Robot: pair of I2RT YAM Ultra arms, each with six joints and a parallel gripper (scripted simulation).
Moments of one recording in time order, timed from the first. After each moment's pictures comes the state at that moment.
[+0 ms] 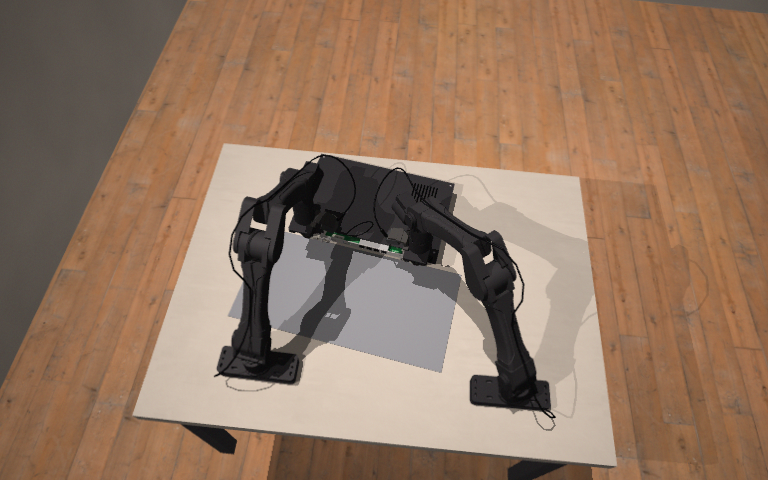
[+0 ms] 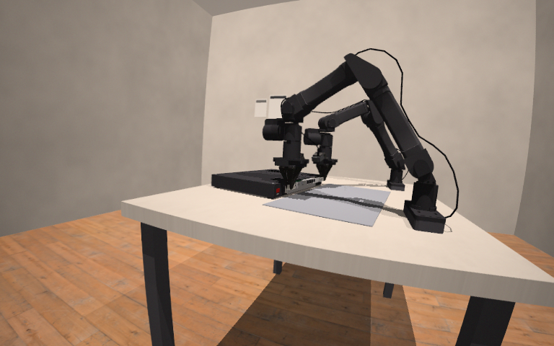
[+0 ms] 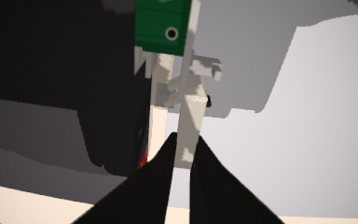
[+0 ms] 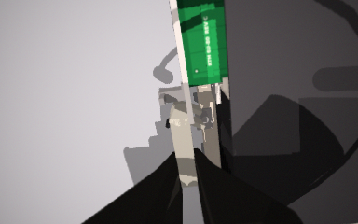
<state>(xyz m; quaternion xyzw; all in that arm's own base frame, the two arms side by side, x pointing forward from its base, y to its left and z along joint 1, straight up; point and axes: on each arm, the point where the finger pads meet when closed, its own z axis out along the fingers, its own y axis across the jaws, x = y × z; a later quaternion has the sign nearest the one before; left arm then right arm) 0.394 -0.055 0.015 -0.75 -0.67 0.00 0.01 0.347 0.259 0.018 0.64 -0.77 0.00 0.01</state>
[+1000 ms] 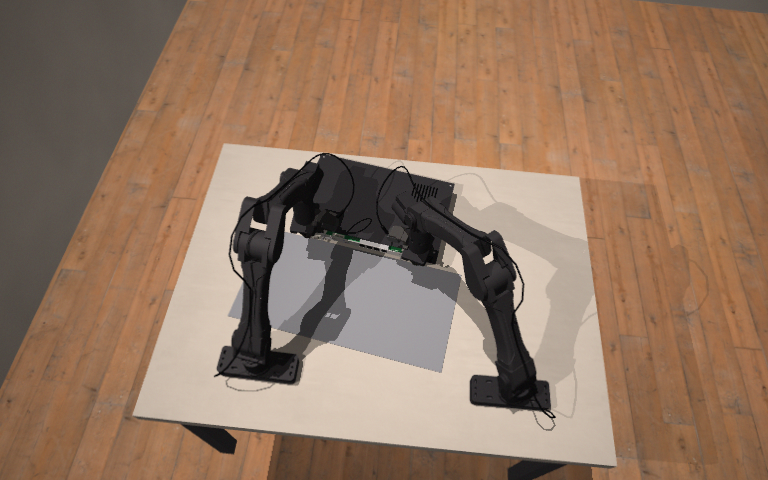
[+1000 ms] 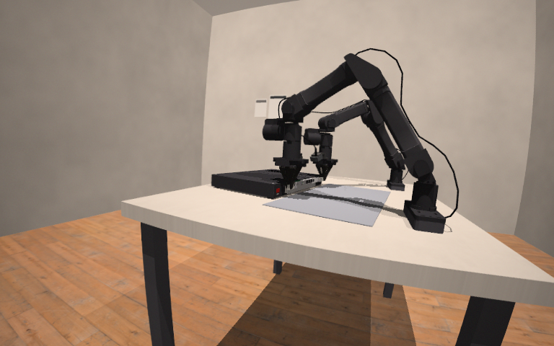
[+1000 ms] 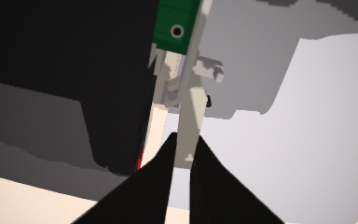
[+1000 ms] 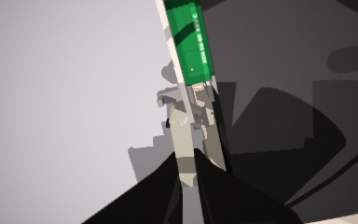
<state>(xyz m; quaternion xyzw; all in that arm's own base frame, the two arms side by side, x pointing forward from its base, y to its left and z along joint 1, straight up) 0.394 -0.056 0.016 -0.71 -0.70 0.00 0.01 0.347 0.259 0.018 0.59 -0.80 0.00 0.00</state>
